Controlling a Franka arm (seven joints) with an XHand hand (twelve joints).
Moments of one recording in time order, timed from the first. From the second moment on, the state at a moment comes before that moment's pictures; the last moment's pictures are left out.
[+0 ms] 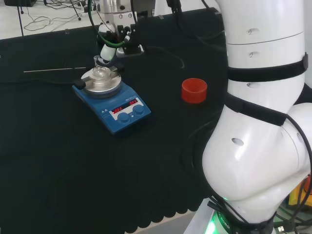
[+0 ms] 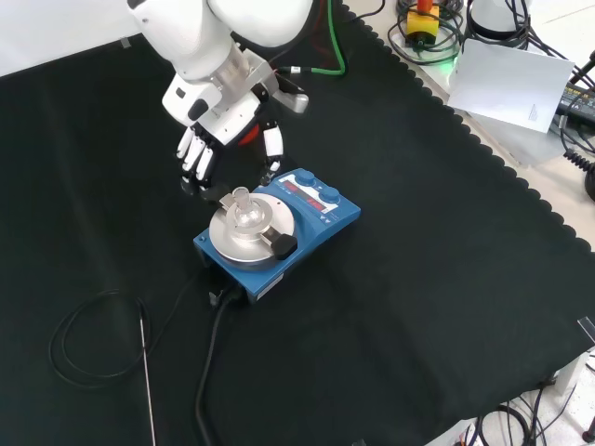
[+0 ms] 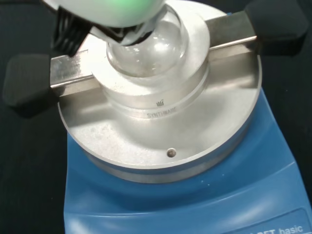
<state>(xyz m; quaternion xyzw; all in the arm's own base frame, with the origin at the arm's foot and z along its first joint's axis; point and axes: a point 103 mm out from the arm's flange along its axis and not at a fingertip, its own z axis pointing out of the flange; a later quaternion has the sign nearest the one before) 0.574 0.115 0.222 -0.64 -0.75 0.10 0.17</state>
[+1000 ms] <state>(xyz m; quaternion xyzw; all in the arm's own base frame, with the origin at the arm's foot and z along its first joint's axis) 0.467 0.068 0.273 -0.67 -0.73 0.07 0.15</state>
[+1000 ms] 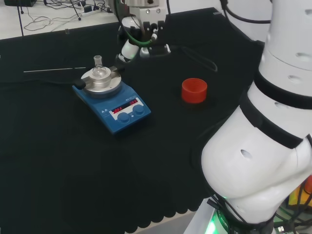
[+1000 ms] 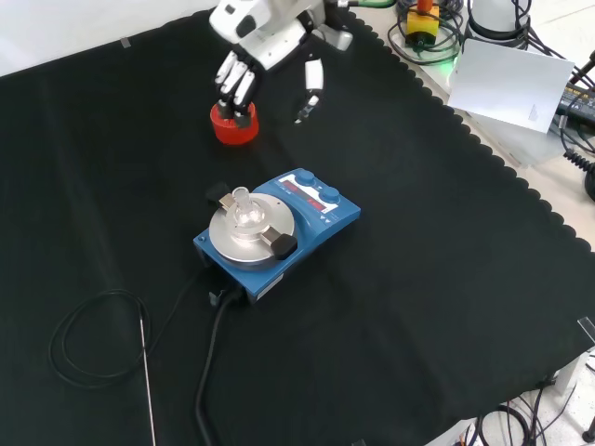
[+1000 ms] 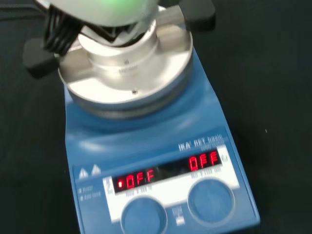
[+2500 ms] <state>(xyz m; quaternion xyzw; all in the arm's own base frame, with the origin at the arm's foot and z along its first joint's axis) 0.346 0.079 0.210 -0.65 -0.71 0.18 0.18</state>
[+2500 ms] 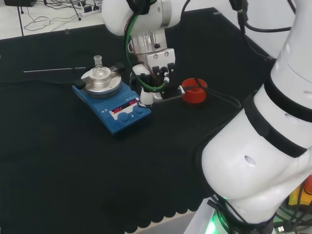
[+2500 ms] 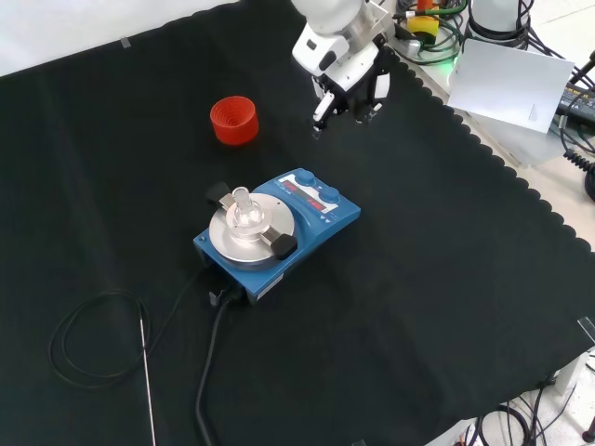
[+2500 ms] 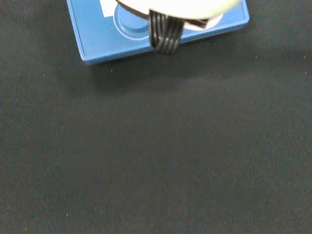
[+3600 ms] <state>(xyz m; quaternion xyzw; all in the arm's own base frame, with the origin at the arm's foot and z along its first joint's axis) 0.351 0.114 0.177 -0.60 -0.71 0.28 0.25</state>
